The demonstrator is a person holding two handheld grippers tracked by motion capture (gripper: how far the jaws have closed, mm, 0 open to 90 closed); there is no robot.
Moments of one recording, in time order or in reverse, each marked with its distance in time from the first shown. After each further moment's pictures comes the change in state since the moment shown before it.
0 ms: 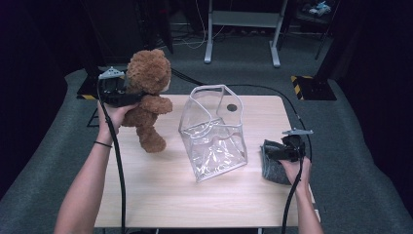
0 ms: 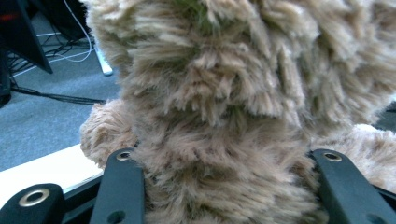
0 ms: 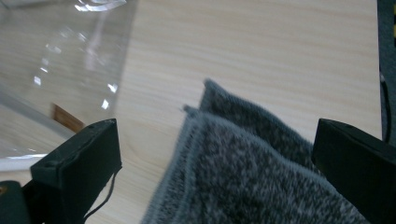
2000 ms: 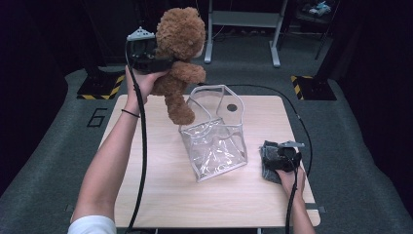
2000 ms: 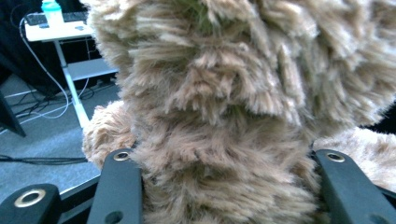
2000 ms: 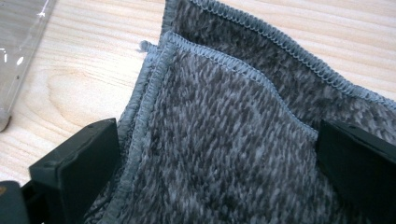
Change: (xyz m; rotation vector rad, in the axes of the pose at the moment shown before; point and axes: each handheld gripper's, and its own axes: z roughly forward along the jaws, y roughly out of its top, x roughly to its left) left arm -0.073 0.106 0.035 -0.127 -0.088 0.092; right arm -0.006 -0.046 0.044 0.012 -0.064 -0.001
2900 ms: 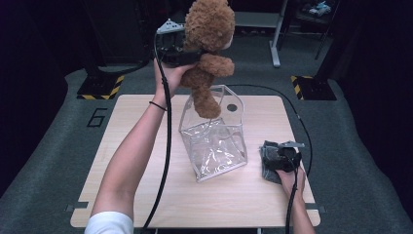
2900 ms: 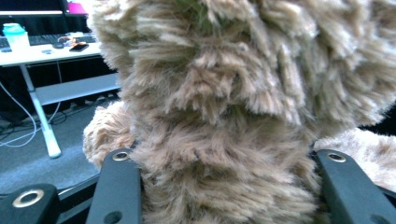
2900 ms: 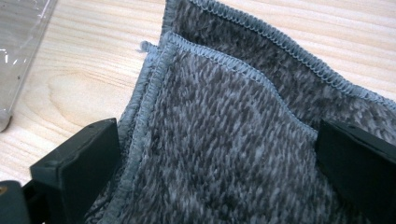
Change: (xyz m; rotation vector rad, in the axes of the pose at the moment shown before) left arm -0.046 0.022 0.048 -0.083 -0.076 -0.001; right arm -0.001 -0.001 0.000 -0.010 0.000 -0.011
